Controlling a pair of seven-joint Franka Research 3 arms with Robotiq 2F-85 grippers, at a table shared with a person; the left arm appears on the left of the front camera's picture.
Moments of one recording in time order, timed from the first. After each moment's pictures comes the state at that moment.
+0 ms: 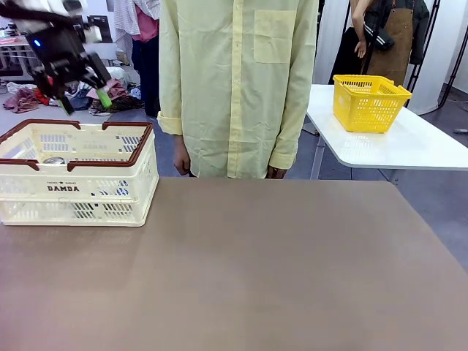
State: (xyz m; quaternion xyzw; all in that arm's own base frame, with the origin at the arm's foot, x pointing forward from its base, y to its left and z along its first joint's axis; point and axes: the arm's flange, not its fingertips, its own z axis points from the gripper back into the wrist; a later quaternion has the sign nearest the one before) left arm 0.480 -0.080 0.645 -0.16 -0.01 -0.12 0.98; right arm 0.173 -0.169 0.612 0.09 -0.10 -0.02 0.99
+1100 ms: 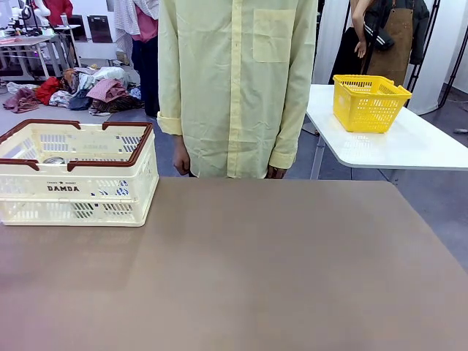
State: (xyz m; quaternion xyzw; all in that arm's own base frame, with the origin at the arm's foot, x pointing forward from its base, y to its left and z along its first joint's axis) left arm 0.288 0.151 0.546 -0.72 -0.20 -0.03 0.66; right arm 0.173 -0.169 0.612 0.09 -0.10 -0.02 0.99
